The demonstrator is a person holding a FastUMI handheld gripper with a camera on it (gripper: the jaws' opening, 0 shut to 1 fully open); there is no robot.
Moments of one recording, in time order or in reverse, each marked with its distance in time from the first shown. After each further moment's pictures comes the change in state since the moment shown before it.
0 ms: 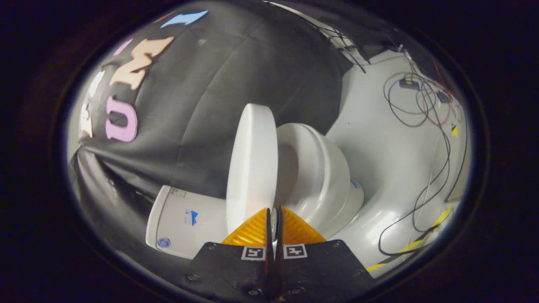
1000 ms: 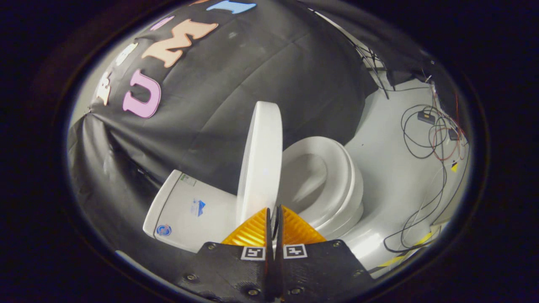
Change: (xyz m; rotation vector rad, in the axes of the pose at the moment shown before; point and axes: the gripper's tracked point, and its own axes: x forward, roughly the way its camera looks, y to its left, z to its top) arm -0.026 0.063 0.003 -0.159 -0.033 0.021
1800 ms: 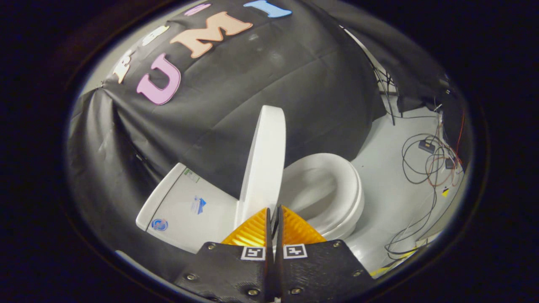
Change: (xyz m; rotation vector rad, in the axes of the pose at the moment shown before) arm -0.013 0.044 0.006 -0.166 -0.084 -0.023
